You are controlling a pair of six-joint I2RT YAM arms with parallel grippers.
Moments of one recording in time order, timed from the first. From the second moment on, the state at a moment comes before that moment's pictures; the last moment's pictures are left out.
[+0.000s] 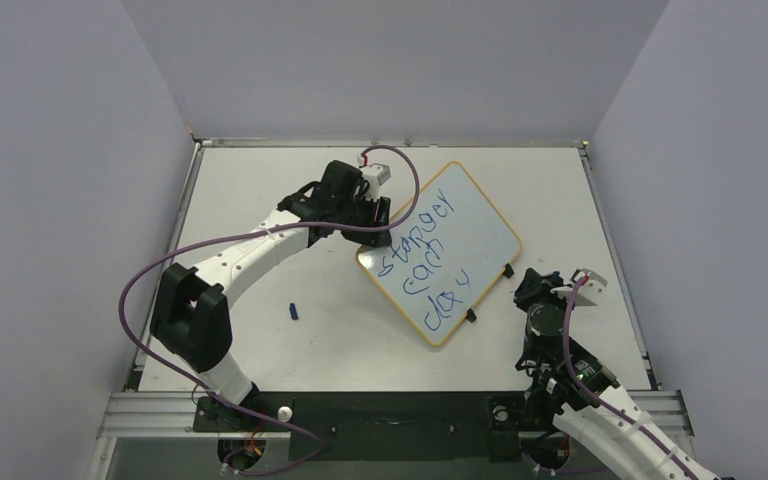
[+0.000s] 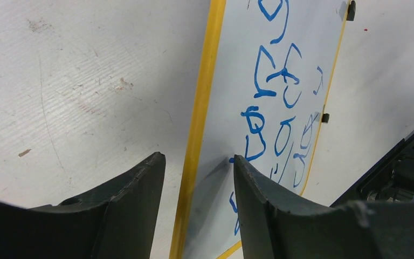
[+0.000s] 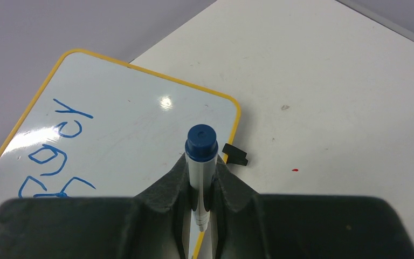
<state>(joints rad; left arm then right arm) -0.61 1.66 1.37 -0.51 0.23 -0.28 0.65 0.32 0.29 -0.20 0.92 0.64</state>
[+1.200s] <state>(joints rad) -0.44 1.02 0.88 -0.69 -0.33 -0.61 0.65 0.40 0.39 -0.21 0.86 0.61</state>
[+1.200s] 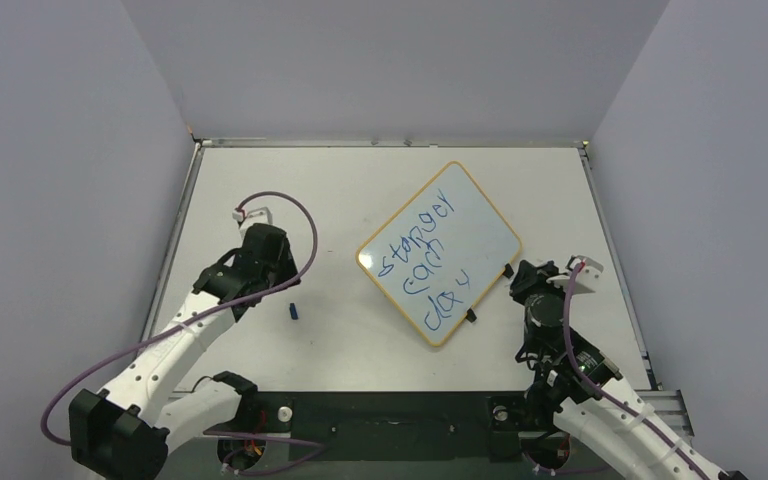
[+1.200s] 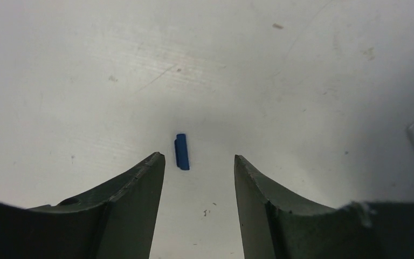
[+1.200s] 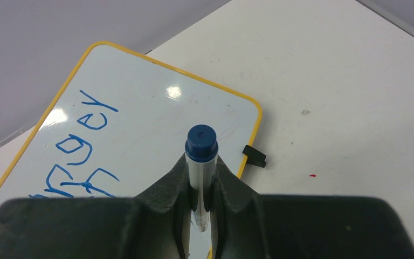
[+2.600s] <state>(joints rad) -0.44 1.24 0.55 -0.44 -0.28 -0.75 0.65 0.35 0.39 -0.25 0.83 0.62</state>
